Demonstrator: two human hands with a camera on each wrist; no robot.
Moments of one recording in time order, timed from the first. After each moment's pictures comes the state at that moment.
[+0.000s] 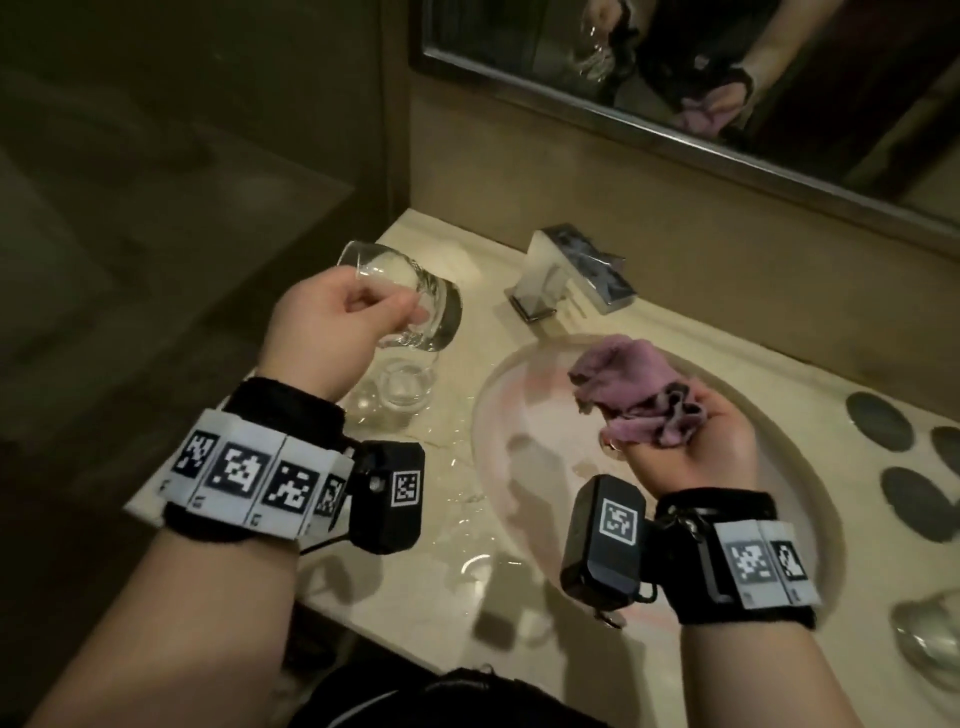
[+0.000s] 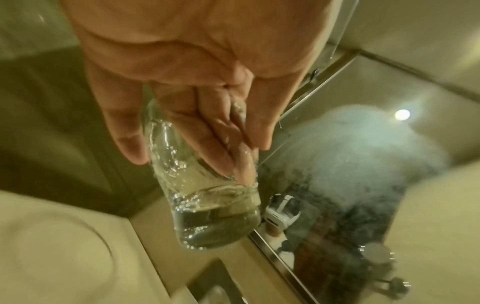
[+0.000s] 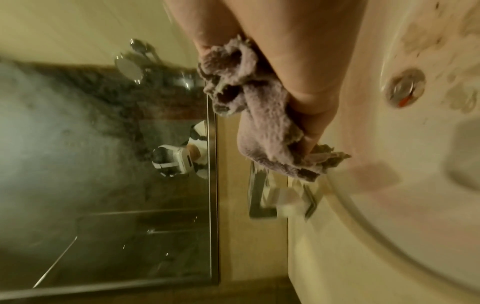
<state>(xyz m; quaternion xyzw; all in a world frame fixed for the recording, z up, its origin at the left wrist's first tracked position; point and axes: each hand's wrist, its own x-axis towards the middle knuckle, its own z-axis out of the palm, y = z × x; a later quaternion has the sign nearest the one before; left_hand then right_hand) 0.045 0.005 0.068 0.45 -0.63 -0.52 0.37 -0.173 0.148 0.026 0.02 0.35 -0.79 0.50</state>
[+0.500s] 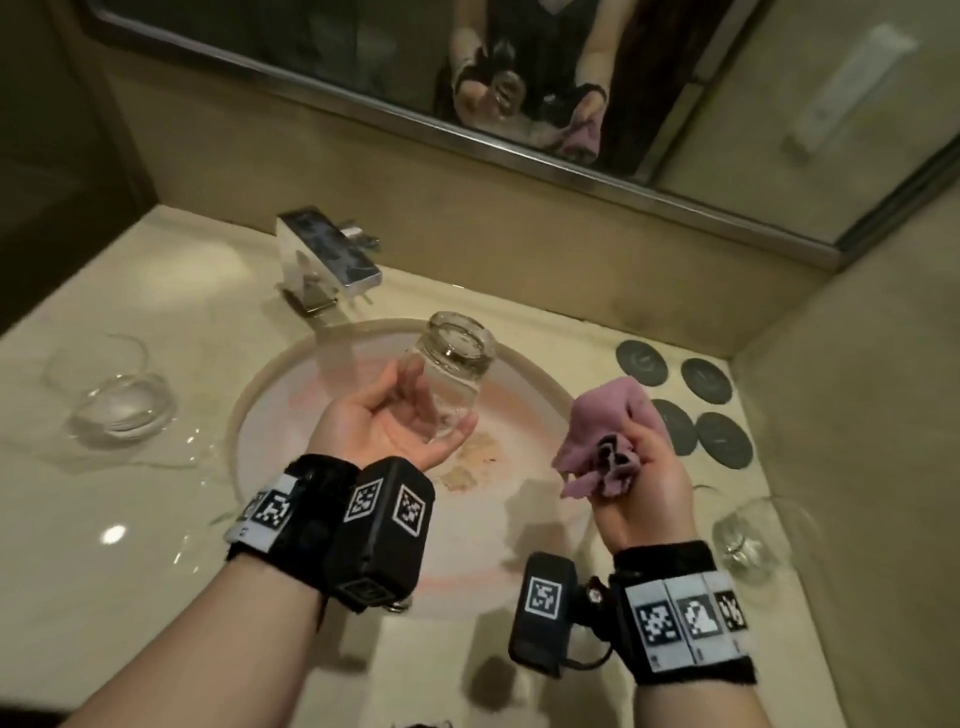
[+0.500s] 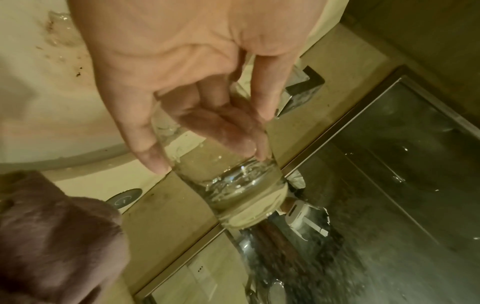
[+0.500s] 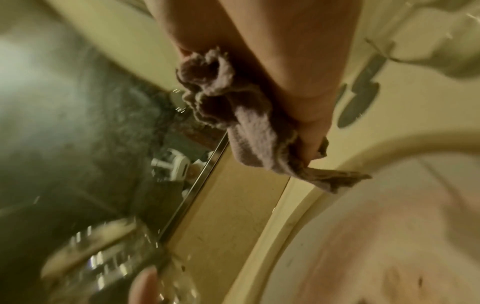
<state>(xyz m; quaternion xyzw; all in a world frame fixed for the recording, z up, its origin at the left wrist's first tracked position) -0.144 0.140 0.016 0.26 0.02 -0.95 0.19 -0.275 0.306 0.030 0.00 0.56 -0.77 0.29</state>
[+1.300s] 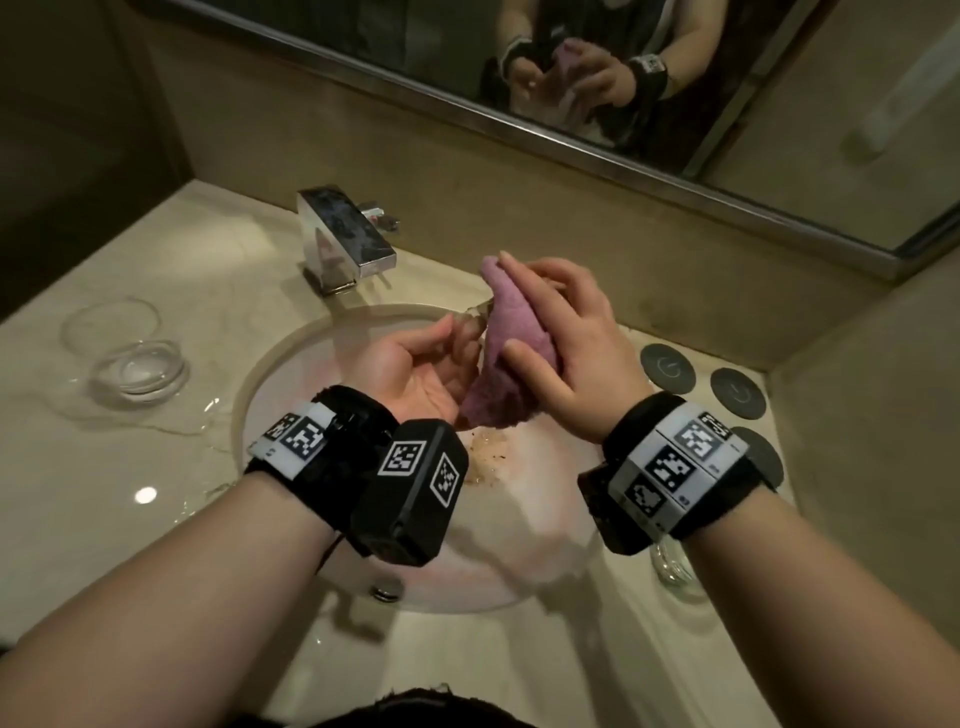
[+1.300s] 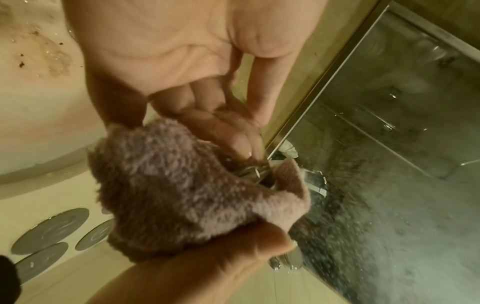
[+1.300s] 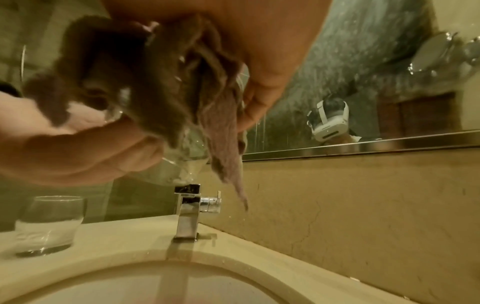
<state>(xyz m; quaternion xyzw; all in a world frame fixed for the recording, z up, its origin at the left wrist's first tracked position) -0.177 0.127 0.028 0.24 -0.04 -0.96 0.14 -0.308 0.237 0.067 -0.65 0.72 -0.25 0.00</state>
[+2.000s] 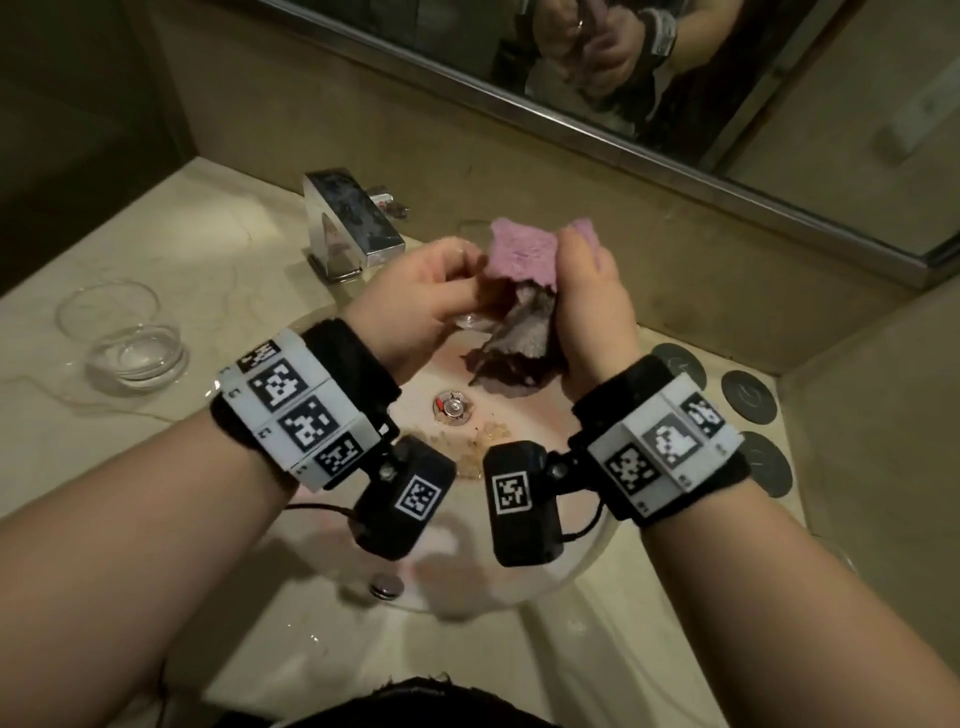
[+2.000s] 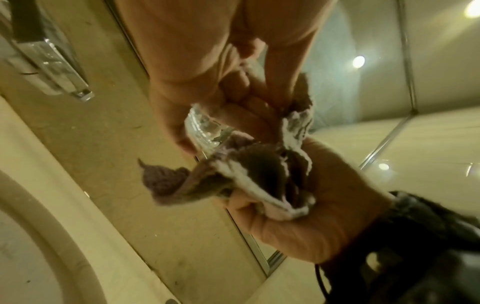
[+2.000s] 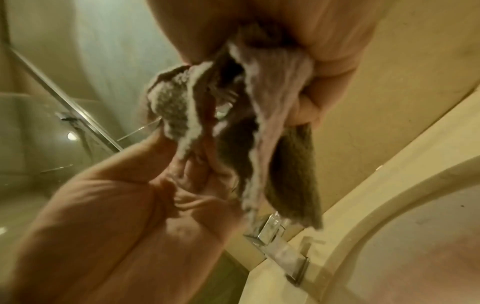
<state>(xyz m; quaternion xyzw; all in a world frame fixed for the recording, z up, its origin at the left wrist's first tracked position) -0.182 0.115 0.067 0.17 -0.53 -0.79 0.26 -0.284 0.188 0.093 -0.31 0.71 -0.60 0.21</state>
